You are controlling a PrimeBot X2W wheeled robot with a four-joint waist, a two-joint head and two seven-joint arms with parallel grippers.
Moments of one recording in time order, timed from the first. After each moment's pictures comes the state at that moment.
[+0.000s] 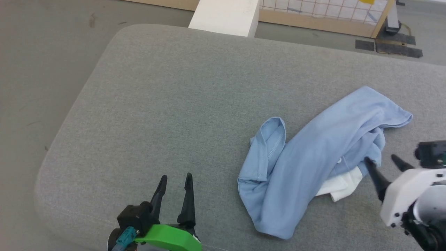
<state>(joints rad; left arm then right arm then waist) 0.04 0.05 -0.30 0.07 -0.40 0.09 -0.26 -0.03 -0.18 -0.12 -0.20 0.26 0.13 0.62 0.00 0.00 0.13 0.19</state>
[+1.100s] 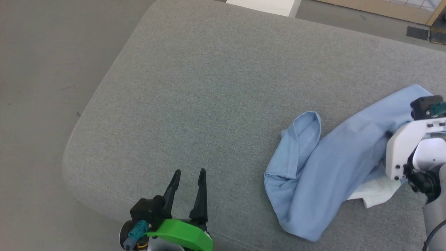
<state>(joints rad) 0.00 0.05 -0.38 0.08 -0.42 0.10 -0.26 -0.37 -0.24 -0.11 0.24 0.11 0.13 0.69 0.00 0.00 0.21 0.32</state>
